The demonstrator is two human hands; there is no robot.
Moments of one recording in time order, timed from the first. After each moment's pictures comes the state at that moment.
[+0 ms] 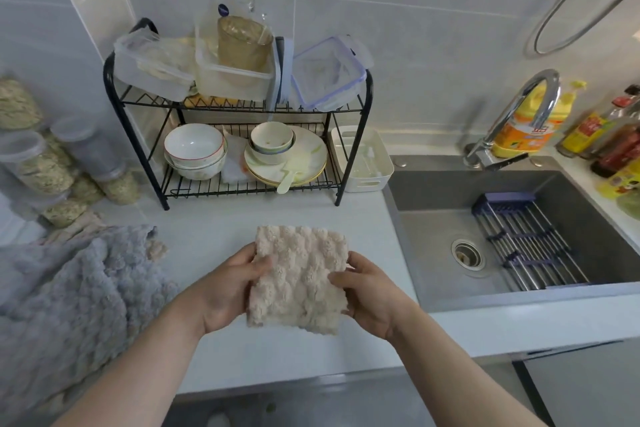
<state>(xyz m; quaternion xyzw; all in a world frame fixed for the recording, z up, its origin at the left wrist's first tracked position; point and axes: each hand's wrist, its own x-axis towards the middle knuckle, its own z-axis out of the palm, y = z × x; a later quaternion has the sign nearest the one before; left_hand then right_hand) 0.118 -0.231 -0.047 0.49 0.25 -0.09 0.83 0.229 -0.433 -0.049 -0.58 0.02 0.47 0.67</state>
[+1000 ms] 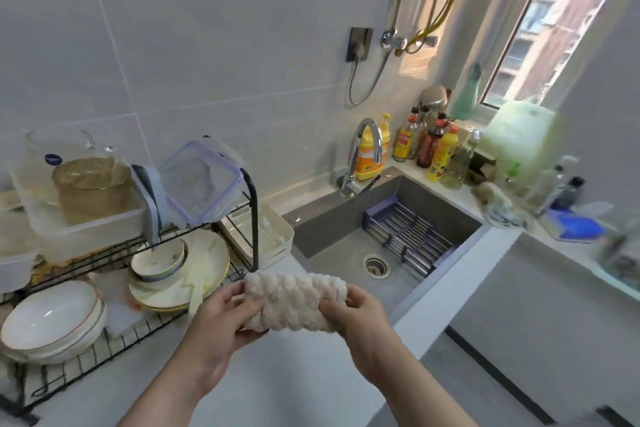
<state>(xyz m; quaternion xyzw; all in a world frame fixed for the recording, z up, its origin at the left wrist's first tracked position) 0.229 -0.236 0.020 0.59 0.13 -0.09 0.79 0.230 -0.448 0.019 -0.65 0.12 0.12 0.74</state>
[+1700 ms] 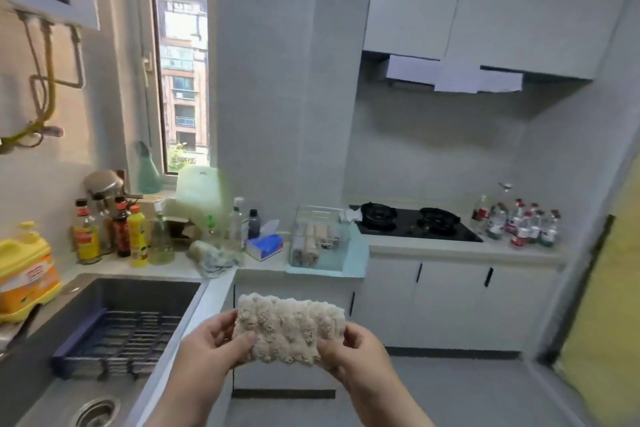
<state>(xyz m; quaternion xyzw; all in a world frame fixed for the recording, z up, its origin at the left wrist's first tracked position) 0.182 -0.622 0.117 0.56 -0.25 -0.30 0.73 0.013 -0.754 0.110 -0.60 0.28 -0.29 0.69</state>
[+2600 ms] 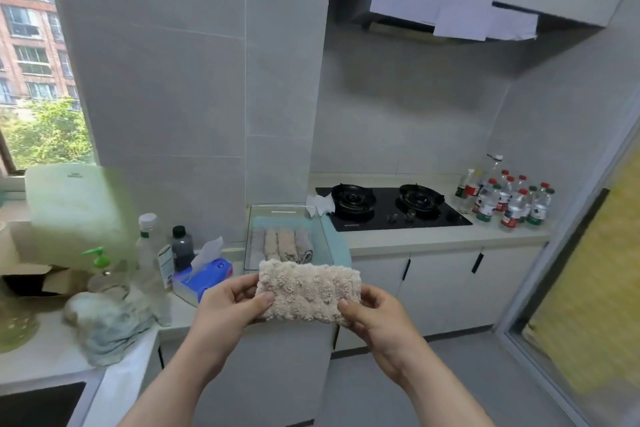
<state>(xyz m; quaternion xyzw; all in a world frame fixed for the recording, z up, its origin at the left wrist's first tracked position) 0.370 -0.996 0.114 0.58 -0.36 -0.36 0.64 0.168 -1.096 0.105 -0.53 0.38 -0.36 0.66</state>
